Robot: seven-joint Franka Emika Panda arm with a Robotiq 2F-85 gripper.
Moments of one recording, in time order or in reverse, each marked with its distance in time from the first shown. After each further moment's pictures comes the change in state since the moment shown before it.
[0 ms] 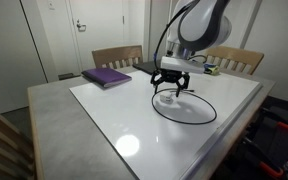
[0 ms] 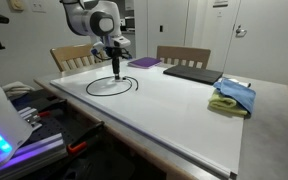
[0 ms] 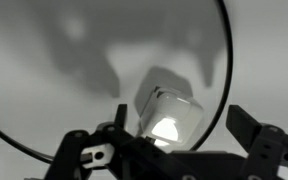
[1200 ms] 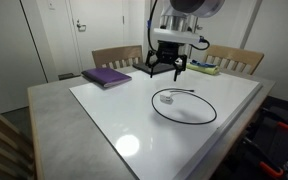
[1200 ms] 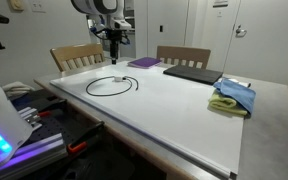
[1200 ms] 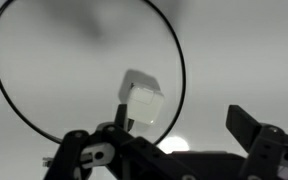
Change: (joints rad) arm -0.070 -0.134 0.071 0.107 0.039 -0.338 0.049
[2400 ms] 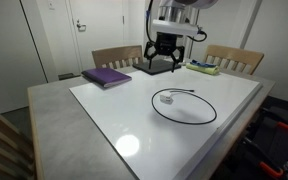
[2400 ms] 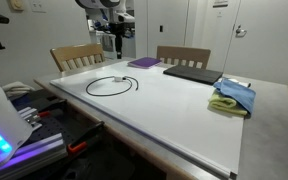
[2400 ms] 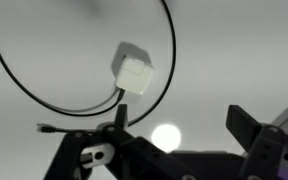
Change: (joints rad) arm -0.023 -0.021 0.001 0.044 -0.087 -0.025 0.004
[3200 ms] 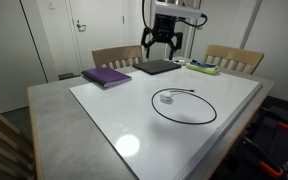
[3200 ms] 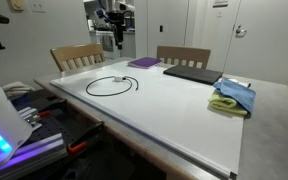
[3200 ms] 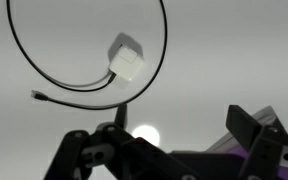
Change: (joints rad) arm -0.006 -0.061 0.018 0.060 -0.008 -0.124 -0.167
